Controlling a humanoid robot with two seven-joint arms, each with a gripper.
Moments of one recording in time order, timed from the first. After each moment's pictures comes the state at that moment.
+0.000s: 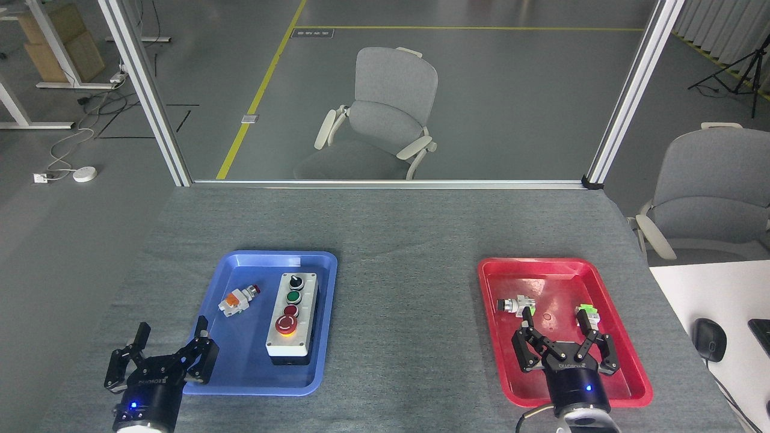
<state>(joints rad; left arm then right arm) -0.01 0.09 0.21 -1.45 -1.37 -0.14 0.18 -0.07 -0.04 -0.01 -1.35 1.39 -0.02 -0.19</state>
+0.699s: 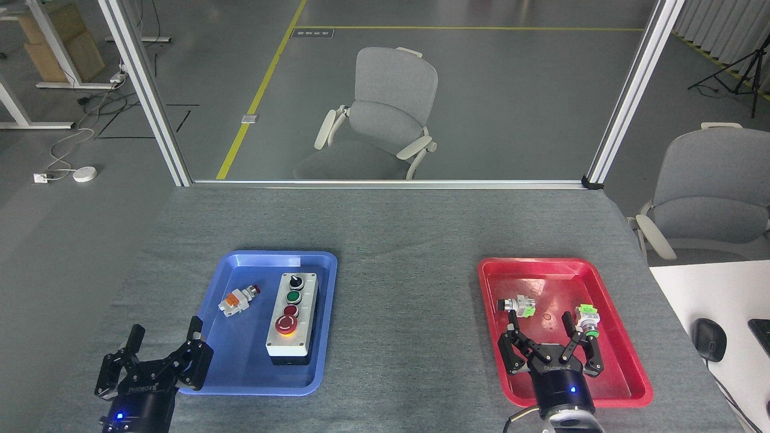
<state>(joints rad) 0.08 0.06 0.24 -1.62 -1.27 -0.18 0.11 -0.08 -0.03 0.04 -1.32 1.39 0.01 -0.20</state>
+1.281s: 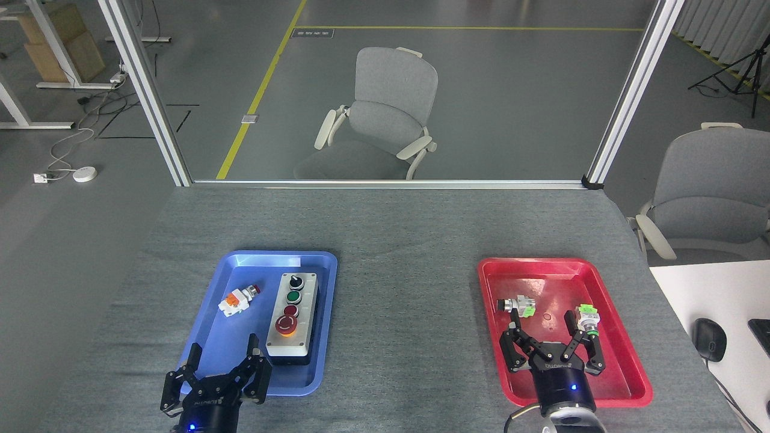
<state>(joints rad) 0.11 -0.02 0.00 -1.62 -1.38 0.09 0.11 -0.09 -0.03 0.04 -1.33 1.39 0.03 -0.20</state>
